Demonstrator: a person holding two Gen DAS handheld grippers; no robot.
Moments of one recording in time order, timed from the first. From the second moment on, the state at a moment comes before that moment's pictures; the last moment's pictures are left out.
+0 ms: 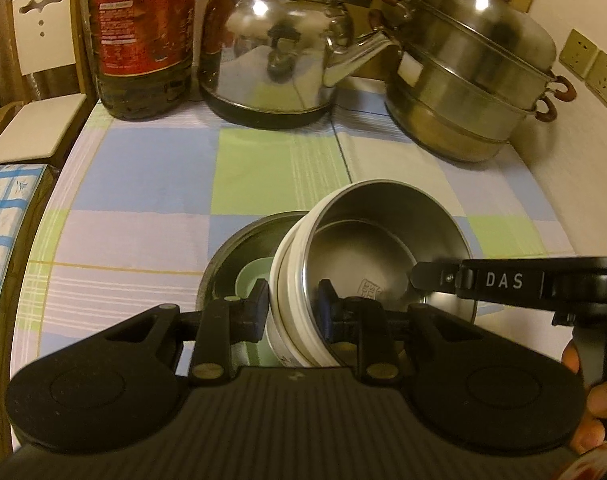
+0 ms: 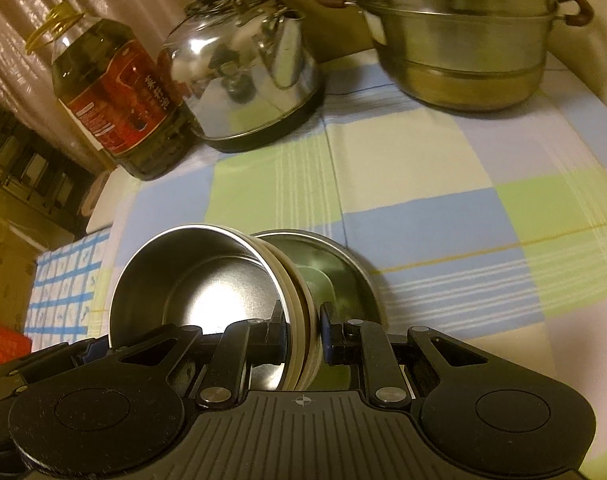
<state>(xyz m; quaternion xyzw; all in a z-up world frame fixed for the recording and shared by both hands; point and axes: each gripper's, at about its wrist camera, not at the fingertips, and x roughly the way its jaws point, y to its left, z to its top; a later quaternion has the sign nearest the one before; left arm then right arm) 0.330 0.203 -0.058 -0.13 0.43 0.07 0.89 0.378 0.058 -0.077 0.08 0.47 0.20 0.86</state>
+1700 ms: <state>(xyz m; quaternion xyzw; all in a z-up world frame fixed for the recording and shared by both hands) 0.348 0.212 -0.098 -0.13 0.46 0.05 0.88 0.396 0.061 -0.118 0.10 0.52 0.18 0.83</state>
